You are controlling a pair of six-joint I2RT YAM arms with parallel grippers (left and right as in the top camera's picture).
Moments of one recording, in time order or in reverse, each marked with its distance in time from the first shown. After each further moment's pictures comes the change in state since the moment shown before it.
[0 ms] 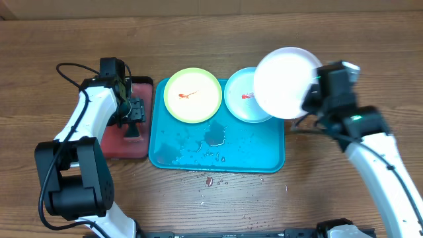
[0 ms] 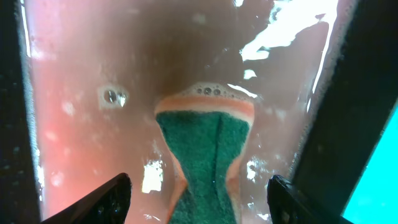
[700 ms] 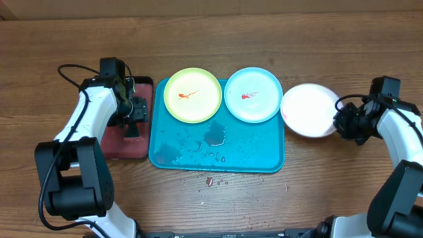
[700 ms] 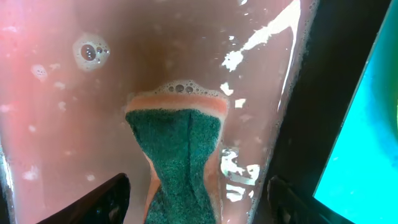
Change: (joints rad) left arm 0.000 0.000 0.000 -0.001 0.070 -0.001; right arm -0.469 0.332 -0.085 -0.010 -0.441 -0.043
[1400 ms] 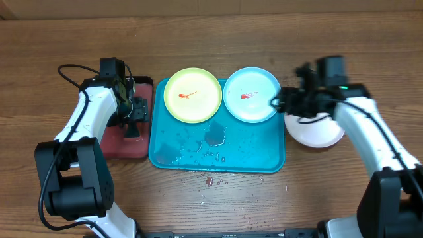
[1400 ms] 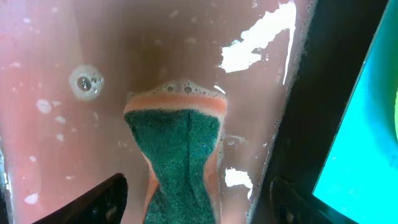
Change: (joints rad) left arm 0.000 0.000 0.000 0.000 0.003 0.000; right arm 0.458 0.000 0.135 0.079 -0.201 -0.288
